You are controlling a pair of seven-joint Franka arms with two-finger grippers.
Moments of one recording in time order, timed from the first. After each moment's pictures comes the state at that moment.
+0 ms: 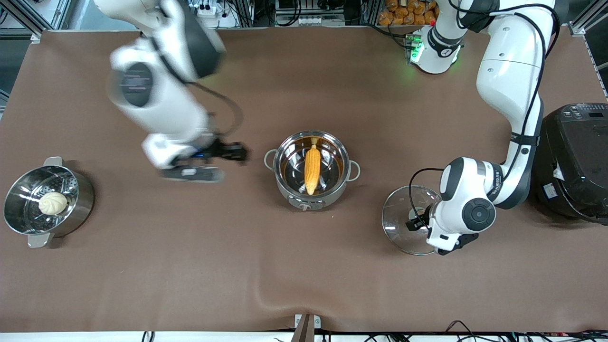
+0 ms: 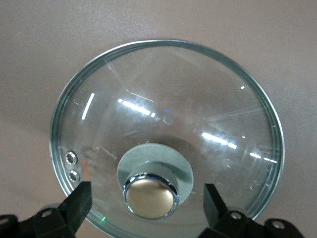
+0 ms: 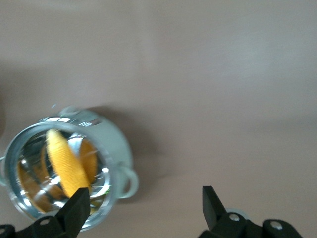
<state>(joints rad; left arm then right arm) -0.16 0.78 -0.09 -1.39 0.05 2.00 -0.69 0.41 0.28 -0.02 -1.48 0.13 1.77 0.49</state>
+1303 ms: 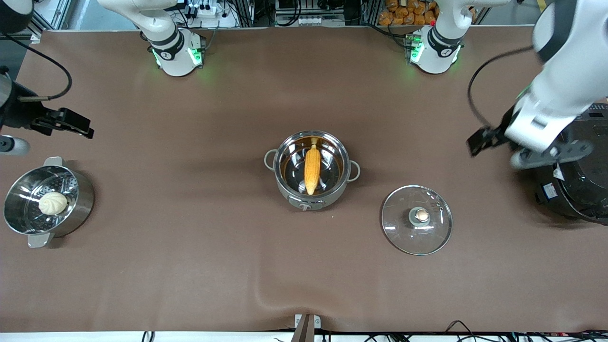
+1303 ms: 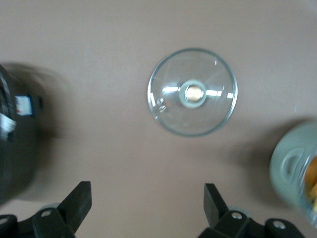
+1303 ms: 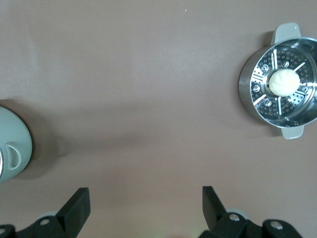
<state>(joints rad) -0.09 -0.01 -0.08 -1.69 0.06 1.70 -0.18 0.06 0.11 -0.02 -1.39 0.02 1.43 0.11</state>
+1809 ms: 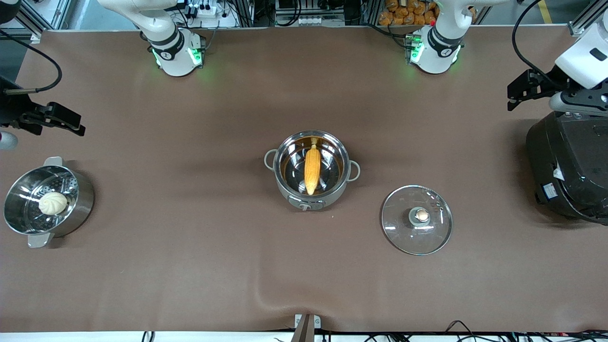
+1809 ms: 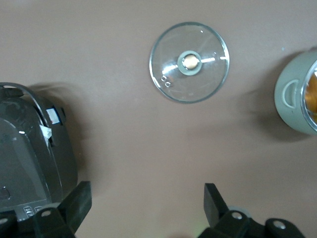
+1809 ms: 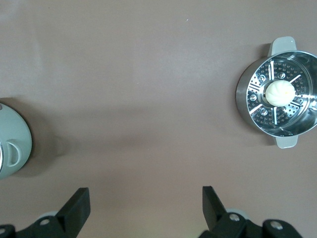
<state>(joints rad) -0.05 -0.07 -0.07 -1.60 0.02 1.53 0.10 0.04 0.11 -0.02 -1.37 0.02 1.43 0.06</state>
